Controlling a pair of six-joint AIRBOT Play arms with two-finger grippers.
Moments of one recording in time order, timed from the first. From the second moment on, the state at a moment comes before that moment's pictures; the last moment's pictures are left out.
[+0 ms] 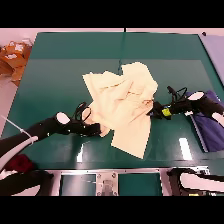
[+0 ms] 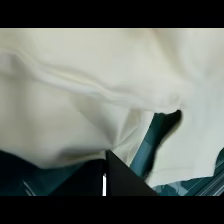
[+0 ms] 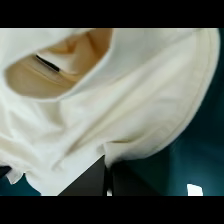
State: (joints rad) left arm -0.45 -1.30 0.58 0.63 -0.70 -1.35; right arm -0.17 -1.39 0.82 -0.81 1.10 1.32
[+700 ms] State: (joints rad) left arm -0.07 -0.89 1.52 1.49 -1.23 -1.54; right arm -0.49 -0.89 1.48 -0.63 1.21 1.46
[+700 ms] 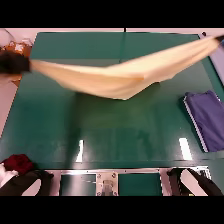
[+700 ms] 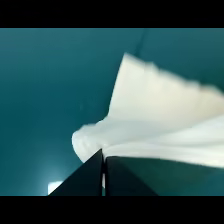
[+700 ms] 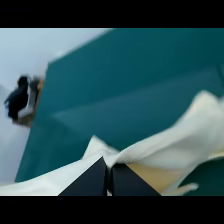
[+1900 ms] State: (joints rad) left arm -0.06 -1.43 1.72 1.32 -1.09 -1.26; right arm -0.36 -1.19 1.21 -0.67 0.85 1.37
